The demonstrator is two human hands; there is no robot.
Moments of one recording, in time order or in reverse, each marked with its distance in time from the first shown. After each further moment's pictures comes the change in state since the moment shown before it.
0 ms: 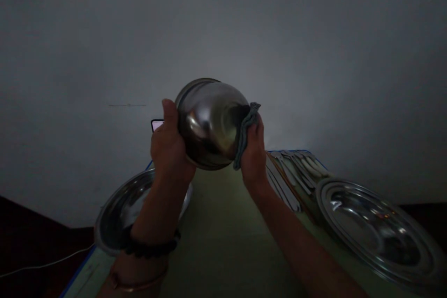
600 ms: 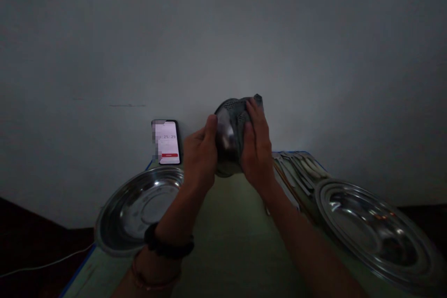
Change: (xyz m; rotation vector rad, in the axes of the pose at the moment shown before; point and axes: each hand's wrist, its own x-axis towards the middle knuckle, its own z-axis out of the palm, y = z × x) left_hand -0.020 -0.019 0.014 0.331 -0.148 0.085; right_hand 0.007 -0.026 -0.017 -0.261 -0.165 -0.404
